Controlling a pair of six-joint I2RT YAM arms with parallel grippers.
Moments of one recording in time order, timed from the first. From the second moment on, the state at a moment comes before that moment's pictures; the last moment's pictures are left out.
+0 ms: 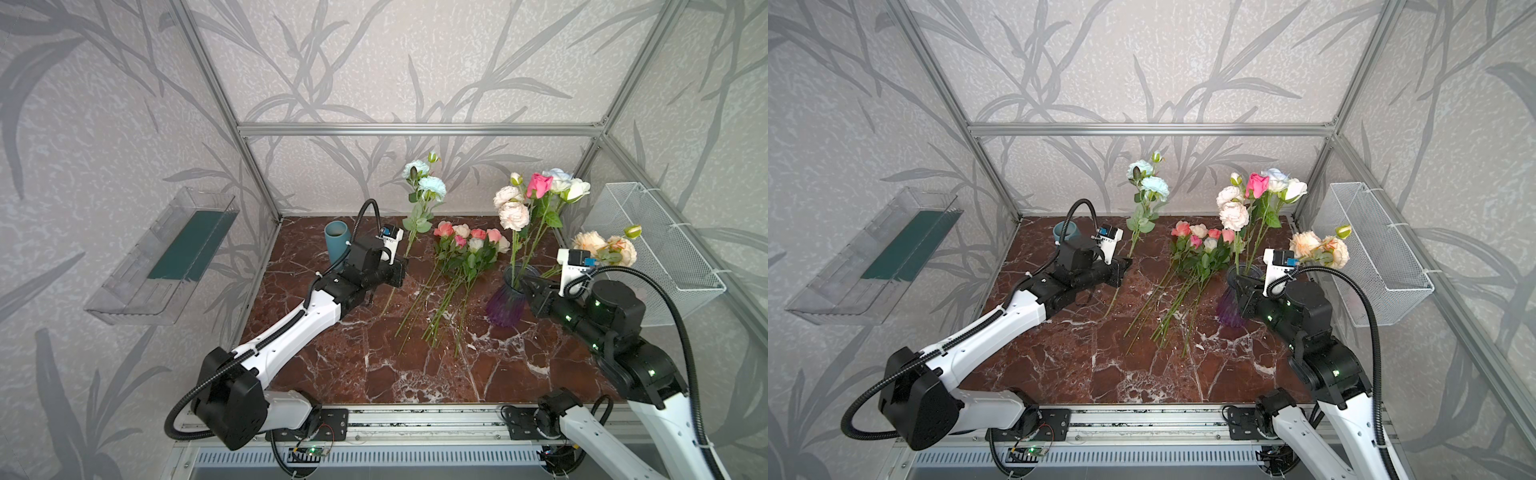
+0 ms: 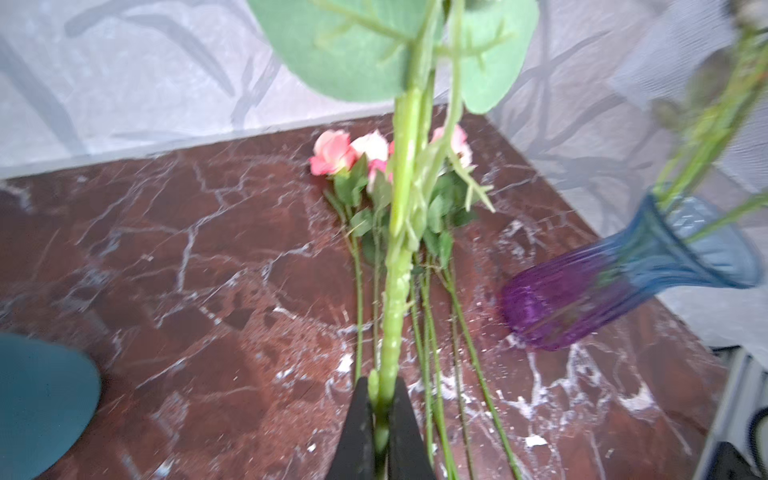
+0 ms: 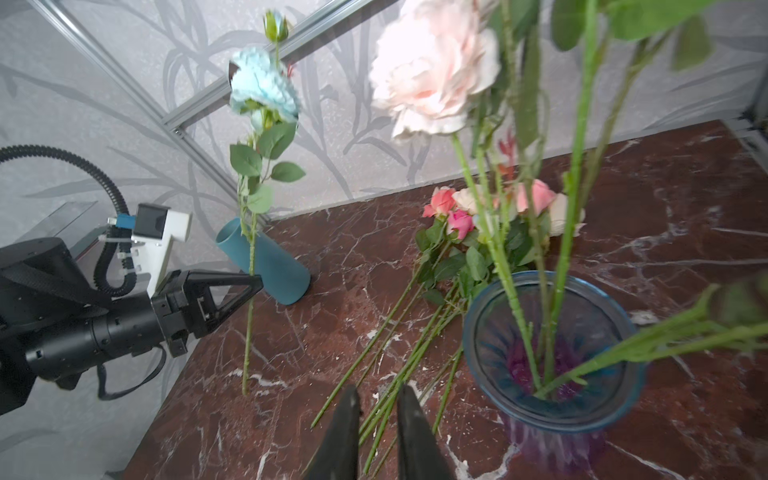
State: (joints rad) left arm -0.57 1.31 1.04 -0.17 0.18 -0.23; right arm 0.39 0.65 1.00 -0.65 -0.09 0.48
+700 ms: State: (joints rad) left arm -0.64 1.17 0.94 0.10 0.41 -0.31; right arm 0.78 1.18 1.14 -0.23 -0.02 0.50
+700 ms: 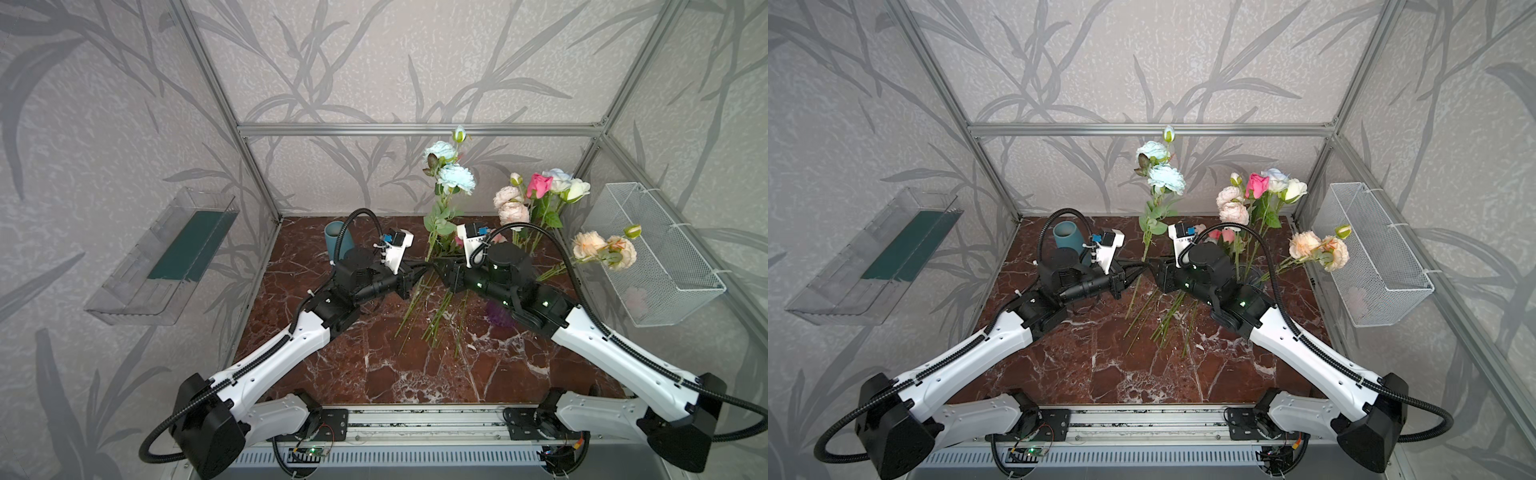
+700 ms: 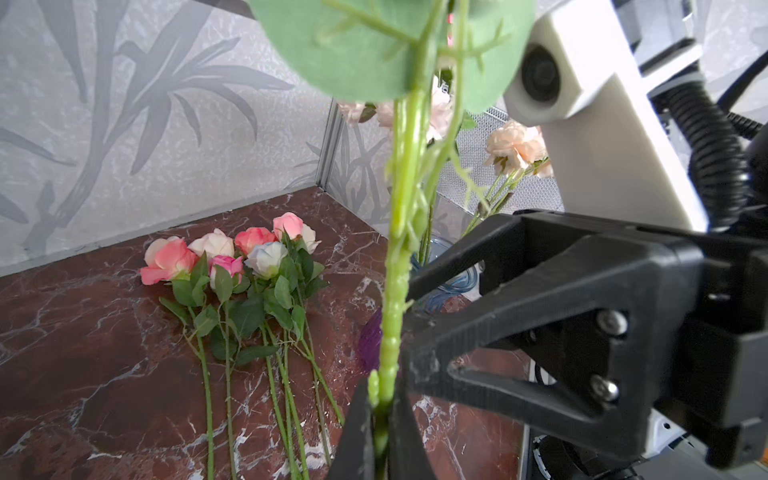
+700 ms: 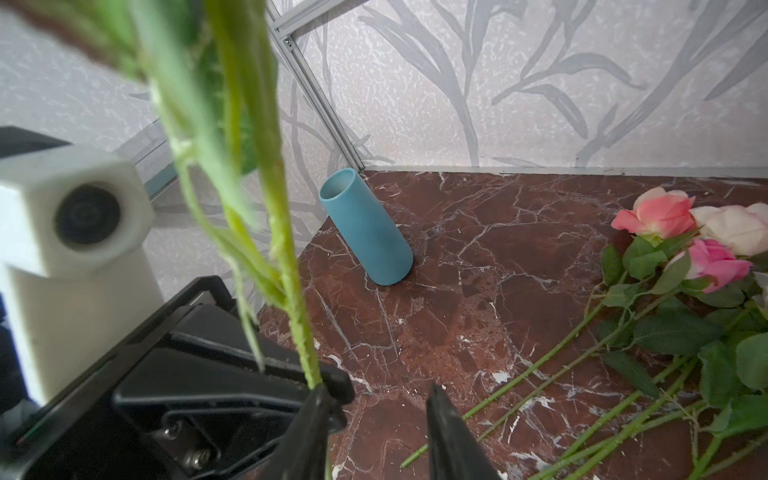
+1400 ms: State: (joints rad) left arm -0.64 1.17 0.94 0.11 0.41 -0.33; right arm 0.78 1.19 1.20 -0.21 -0.05 0.51
